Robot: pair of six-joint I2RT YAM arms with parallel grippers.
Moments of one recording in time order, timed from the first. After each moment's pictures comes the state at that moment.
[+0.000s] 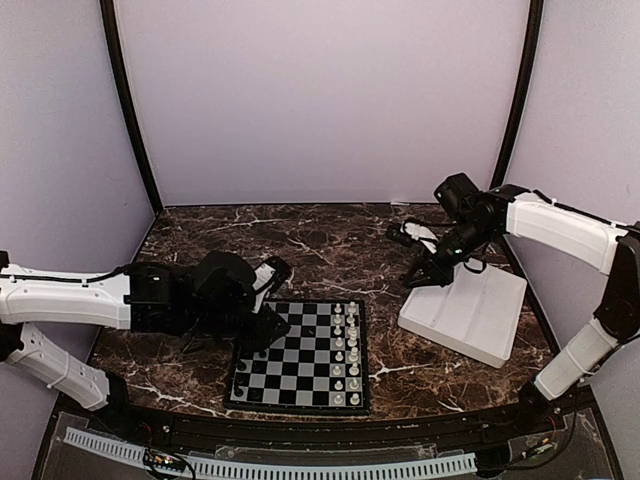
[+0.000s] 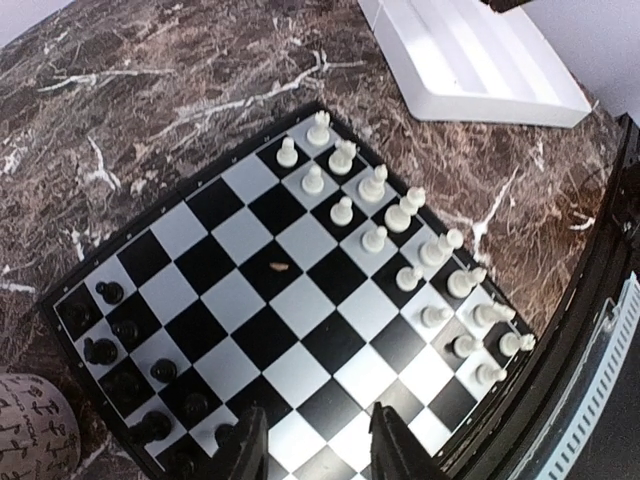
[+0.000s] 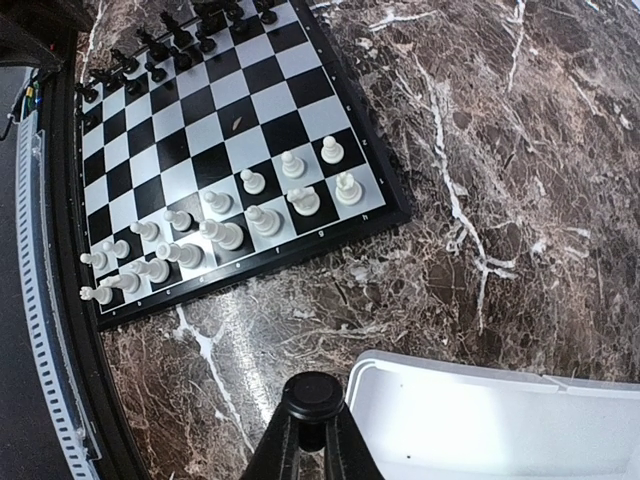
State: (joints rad) left arm -1.12 1.28 0.87 -0.41 -0.16 -0.38; right arm 0.50 1.52 1.24 -0.91 -0.53 -0.58
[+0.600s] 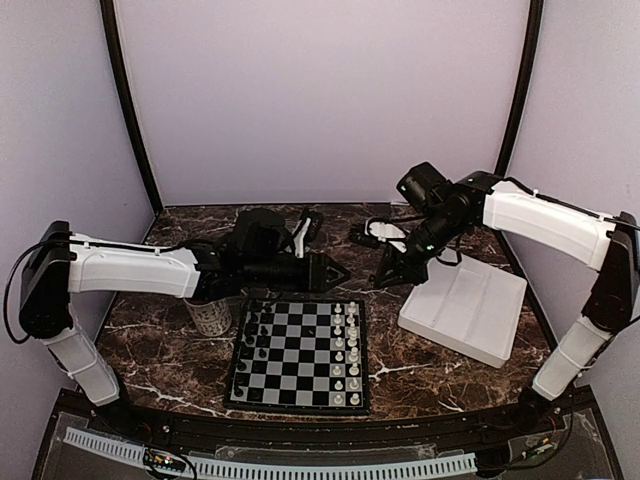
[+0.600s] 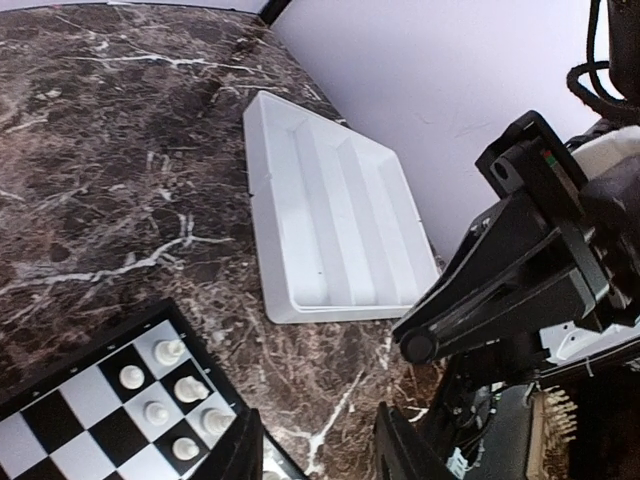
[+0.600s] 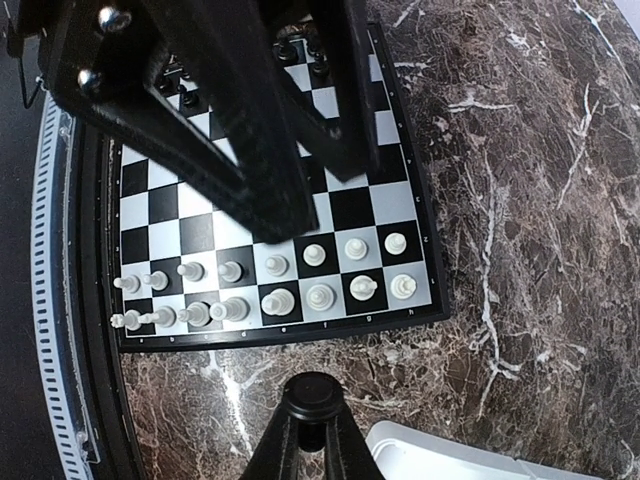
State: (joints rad) left arm -0.93 1.64 1.08 0.11 0.23 -0.64; right arm 0.69 1.61 1.44 -0.97 -0.47 -0.61
